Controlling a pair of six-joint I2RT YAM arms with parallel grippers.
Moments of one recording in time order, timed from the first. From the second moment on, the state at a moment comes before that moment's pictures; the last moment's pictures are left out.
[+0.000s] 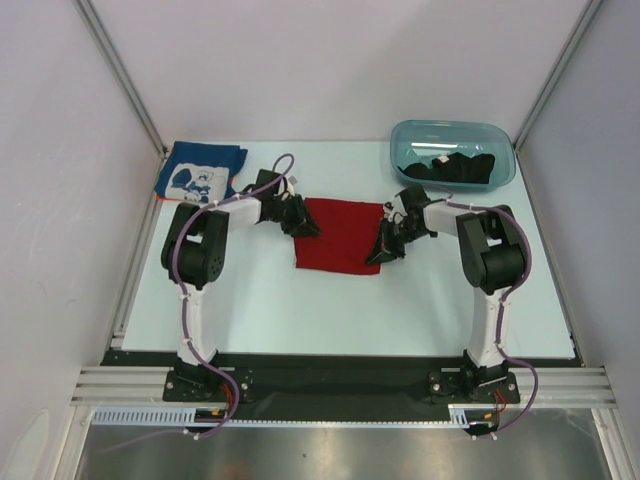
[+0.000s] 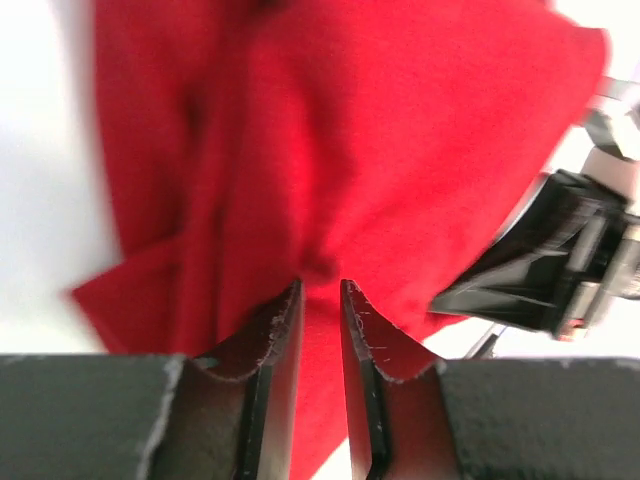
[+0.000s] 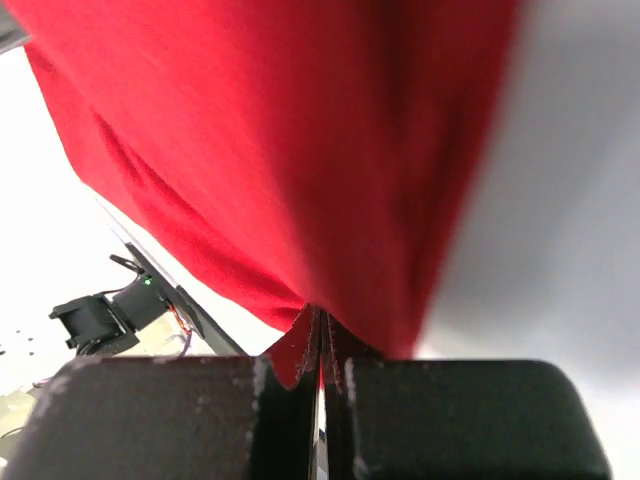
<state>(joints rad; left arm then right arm) -0.29 2.12 1.39 -0.22 0.63 -0.66 0.28 2.07 1.29 -0.51 -0.72 0.44</state>
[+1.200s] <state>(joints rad) -0.14 1.89 1.26 -0.39 0.51 -0.21 0.27 1.78 1.27 -0.73 -0.52 0.31</state>
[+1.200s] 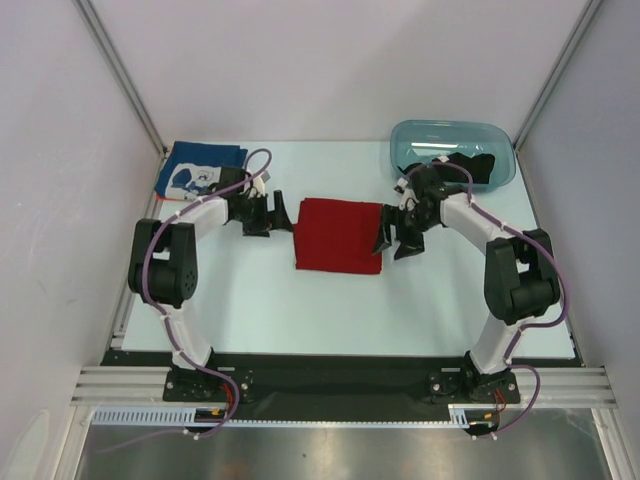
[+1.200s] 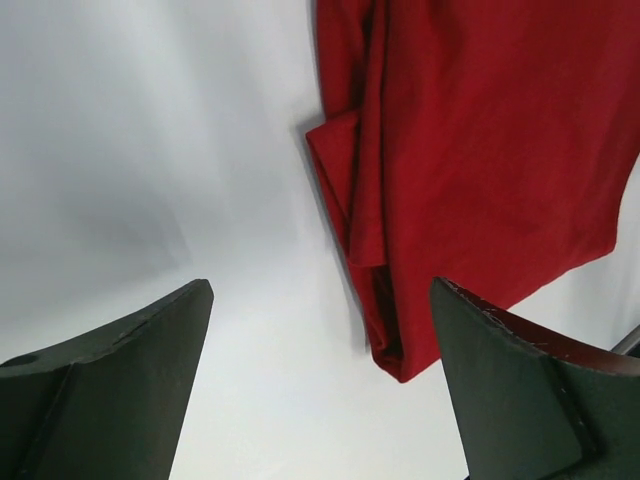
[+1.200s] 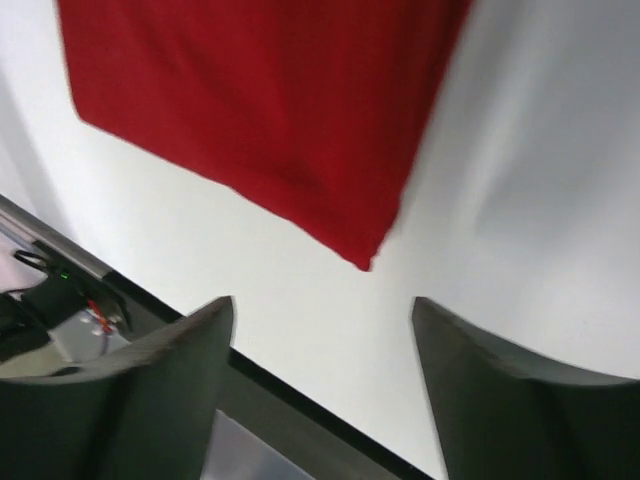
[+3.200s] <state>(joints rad) 0.01 1.75 0.89 -0.20 0.64 -0.89 1.00 2.08 1.53 -0.46 0.28 -0.42</state>
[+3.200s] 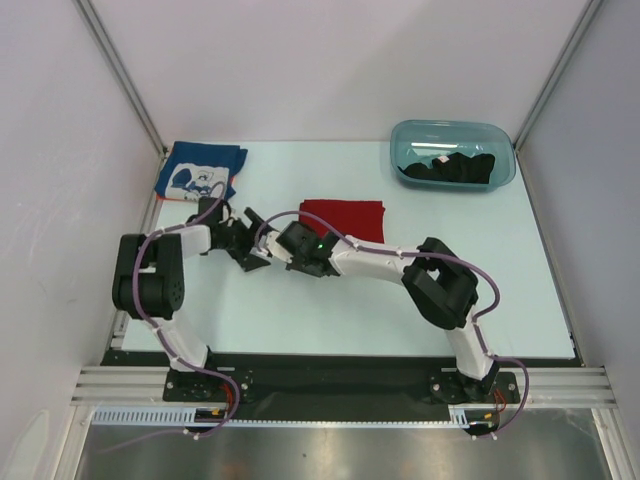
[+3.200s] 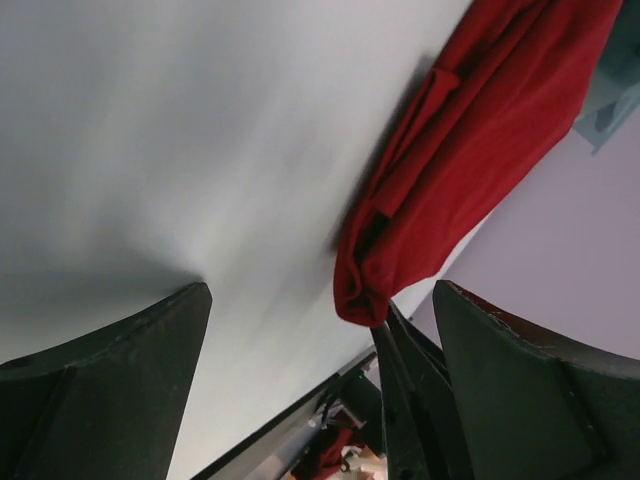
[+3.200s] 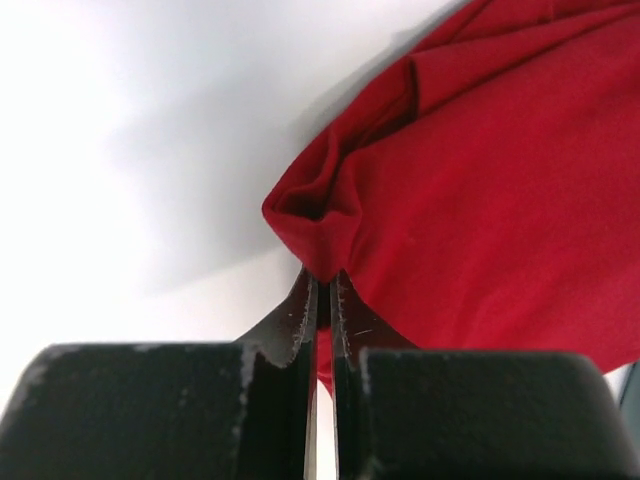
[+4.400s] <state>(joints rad) -0.27 2.09 1.19 0.05 0.69 -1.25 0.91 1.91 1.49 -0.48 0.16 -0.32</state>
